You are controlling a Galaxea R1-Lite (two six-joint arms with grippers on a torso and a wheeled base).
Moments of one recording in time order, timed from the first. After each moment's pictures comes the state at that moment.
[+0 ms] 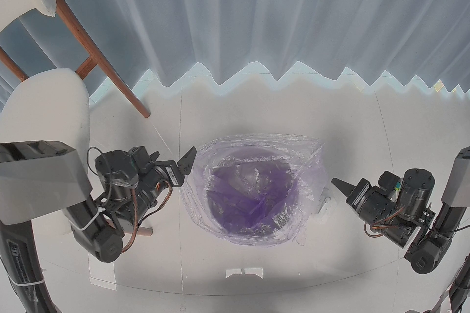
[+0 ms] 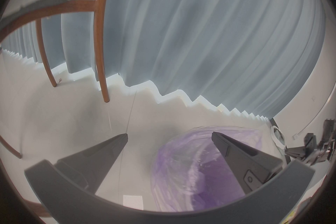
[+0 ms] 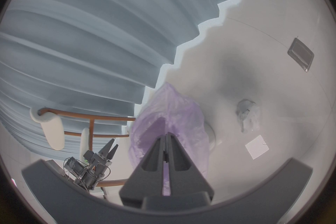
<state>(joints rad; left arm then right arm) -0.40 2.15 -0.59 -1.53 0.12 -0.30 0.44 1.98 -0.22 -1.55 0.04 0.86</state>
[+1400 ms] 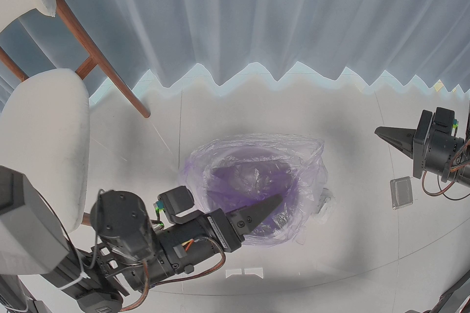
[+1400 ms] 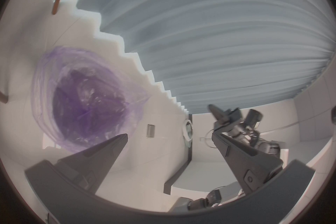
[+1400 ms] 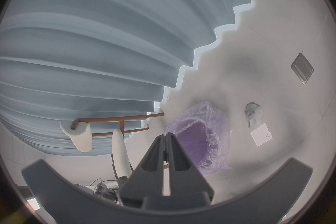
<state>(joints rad) -0.83 1.88 -0.38 -1.50 -0.11 -0.89 0.33 1.30 -0.69 -0.37 0.28 0.88</state>
